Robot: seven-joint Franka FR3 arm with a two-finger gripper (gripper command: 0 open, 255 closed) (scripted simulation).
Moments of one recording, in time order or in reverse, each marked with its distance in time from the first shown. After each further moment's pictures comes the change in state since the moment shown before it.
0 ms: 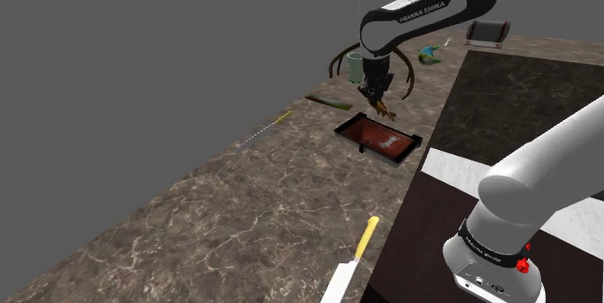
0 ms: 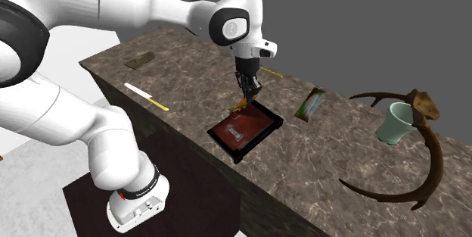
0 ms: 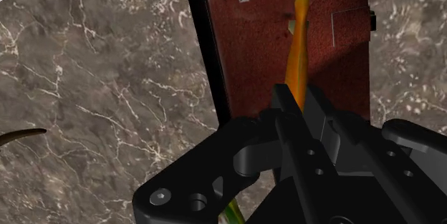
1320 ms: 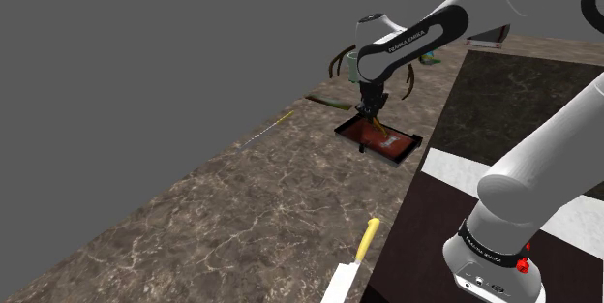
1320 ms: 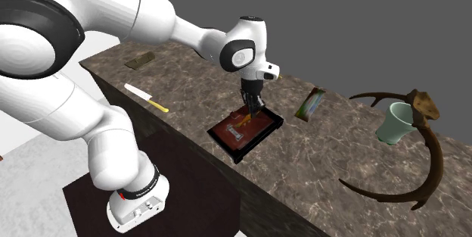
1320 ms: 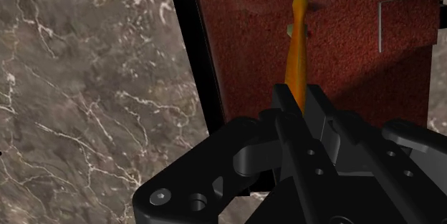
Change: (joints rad) arm -0.018 0.127 -0.013 -0.088 -0.034 0.214 0.020
